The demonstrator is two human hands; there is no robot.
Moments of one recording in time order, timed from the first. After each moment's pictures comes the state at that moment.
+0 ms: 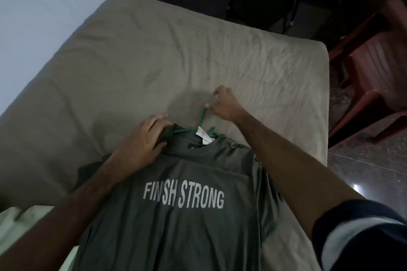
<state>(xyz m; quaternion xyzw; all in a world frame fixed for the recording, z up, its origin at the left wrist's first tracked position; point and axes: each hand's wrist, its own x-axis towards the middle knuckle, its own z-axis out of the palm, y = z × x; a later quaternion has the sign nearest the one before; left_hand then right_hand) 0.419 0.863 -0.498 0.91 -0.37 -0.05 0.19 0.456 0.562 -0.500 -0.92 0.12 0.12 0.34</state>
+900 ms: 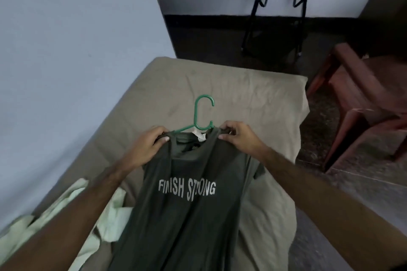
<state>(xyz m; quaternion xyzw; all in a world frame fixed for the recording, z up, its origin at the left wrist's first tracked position) 0.334 0.824 -0.276 0.93 -0.26 -0.09 0.25 0.297 0.505 -0.329 -0.85 -0.01 0.08 0.52</state>
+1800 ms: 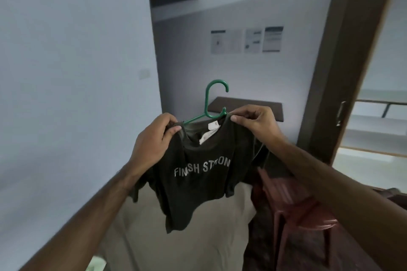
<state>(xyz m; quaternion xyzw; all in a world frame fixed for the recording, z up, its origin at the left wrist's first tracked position) 0.077 0.672 0.224 0.86 -0.28 0.30 0.32 0.047 0.369 0.252 -0.79 -0.16 -0.25 0.55</state>
